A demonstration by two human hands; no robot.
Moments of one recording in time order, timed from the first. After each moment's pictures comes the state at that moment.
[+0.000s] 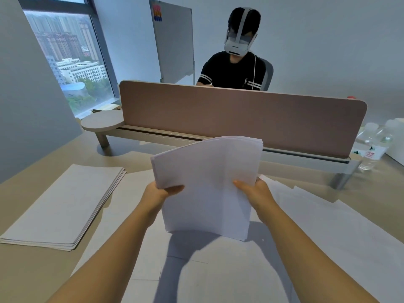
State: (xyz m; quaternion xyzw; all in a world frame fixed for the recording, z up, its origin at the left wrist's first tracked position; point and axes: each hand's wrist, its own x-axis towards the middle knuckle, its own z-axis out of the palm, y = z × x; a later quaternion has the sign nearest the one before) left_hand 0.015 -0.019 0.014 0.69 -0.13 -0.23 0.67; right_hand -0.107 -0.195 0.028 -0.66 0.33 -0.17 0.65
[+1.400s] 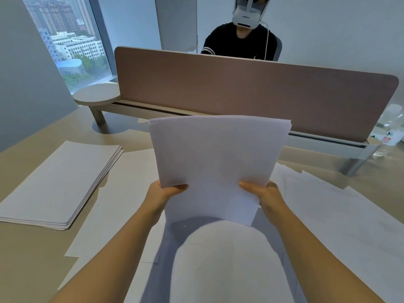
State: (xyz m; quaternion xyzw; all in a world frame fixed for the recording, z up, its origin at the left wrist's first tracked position) left_hand 0.010 -0.020 -0.041 0.68 -0.10 -0.26 0.68; right_hand -0.115 -0.204 -0.028 -0.62 0.35 -0.17 0.69
